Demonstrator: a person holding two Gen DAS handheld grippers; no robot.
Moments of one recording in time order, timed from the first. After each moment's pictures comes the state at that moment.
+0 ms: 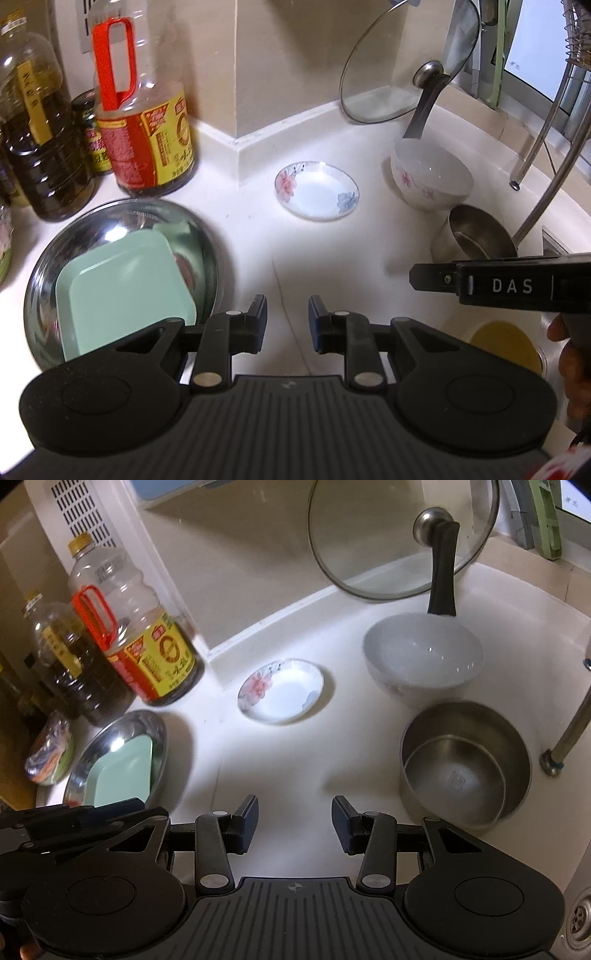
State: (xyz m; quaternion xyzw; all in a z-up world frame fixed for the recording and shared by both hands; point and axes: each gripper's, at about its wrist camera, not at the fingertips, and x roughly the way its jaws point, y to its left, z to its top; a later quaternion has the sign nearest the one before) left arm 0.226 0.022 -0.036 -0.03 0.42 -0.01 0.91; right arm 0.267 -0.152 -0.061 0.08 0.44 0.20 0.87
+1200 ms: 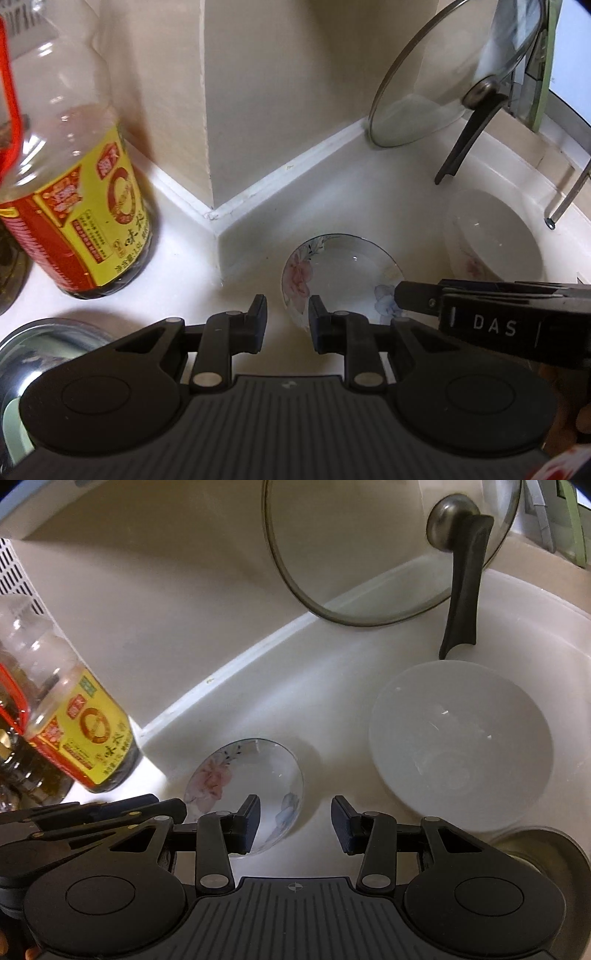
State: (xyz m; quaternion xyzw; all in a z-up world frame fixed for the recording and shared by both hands) left arm 0.380 0.041 -0.069 -0.04 0.43 -0.04 0.90; right arm 0.395 -0.127 -0.096 0.11 0.43 0.16 0.88
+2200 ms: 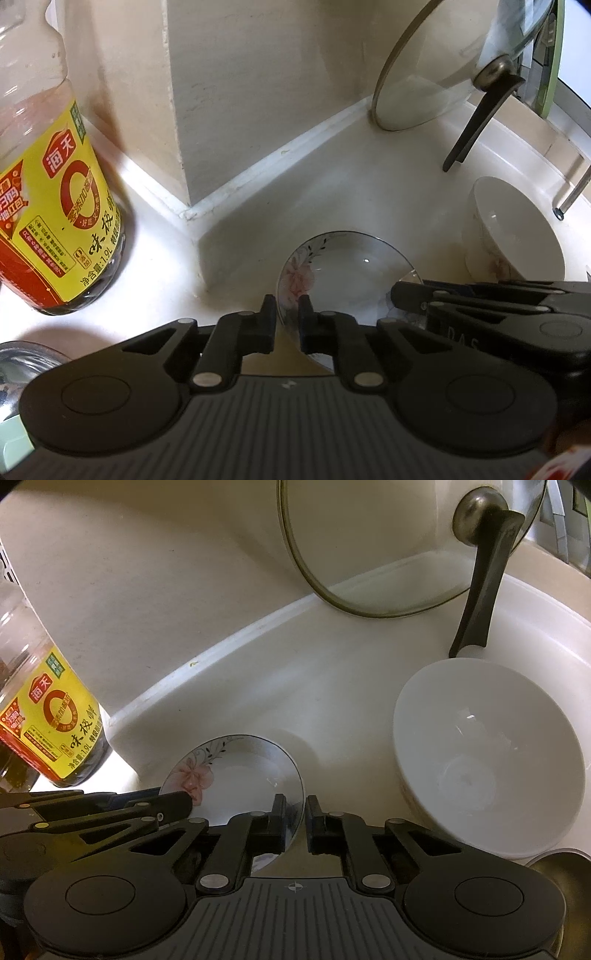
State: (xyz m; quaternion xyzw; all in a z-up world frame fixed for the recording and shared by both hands) left arm 0.406 0.036 -0.091 -0.03 0.45 -0.06 0.89; right arm 0.413 -0.101 -0.118 0.07 0.44 0.13 0.88
